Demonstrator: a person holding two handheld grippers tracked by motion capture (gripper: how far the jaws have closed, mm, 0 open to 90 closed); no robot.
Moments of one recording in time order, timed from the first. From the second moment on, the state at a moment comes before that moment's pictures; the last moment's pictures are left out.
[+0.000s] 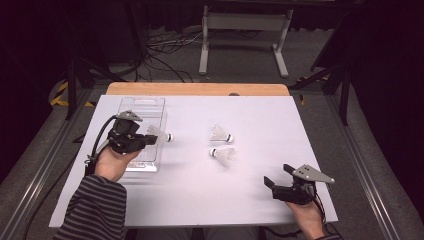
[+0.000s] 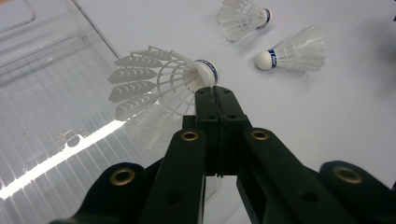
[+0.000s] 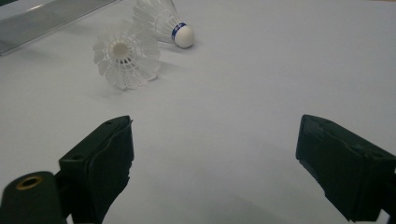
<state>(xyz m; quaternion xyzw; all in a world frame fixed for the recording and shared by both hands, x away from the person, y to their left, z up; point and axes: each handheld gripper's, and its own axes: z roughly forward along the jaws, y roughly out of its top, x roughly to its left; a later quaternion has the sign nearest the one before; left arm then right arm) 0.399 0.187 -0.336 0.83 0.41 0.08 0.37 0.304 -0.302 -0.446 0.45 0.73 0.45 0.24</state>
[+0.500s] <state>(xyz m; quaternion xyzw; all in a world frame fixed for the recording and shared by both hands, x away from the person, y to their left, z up) 0.404 0.199 -0.336 0.82 0.43 0.09 0.37 0.304 -0.302 -0.446 0.45 0.73 0.45 0.24</state>
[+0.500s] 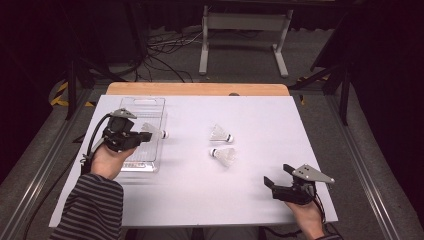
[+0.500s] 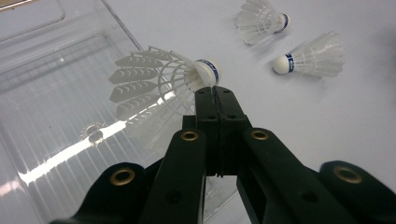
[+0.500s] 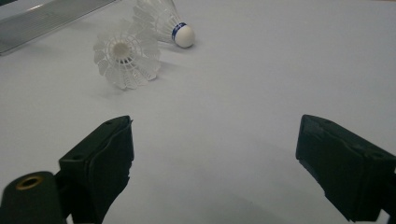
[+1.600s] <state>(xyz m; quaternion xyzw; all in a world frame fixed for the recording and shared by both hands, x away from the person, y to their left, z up) 0.441 0.222 -0.354 0.80 0.48 0.13 0.33 0.305 -0.302 -0.447 0.45 0.73 0.45 0.24</state>
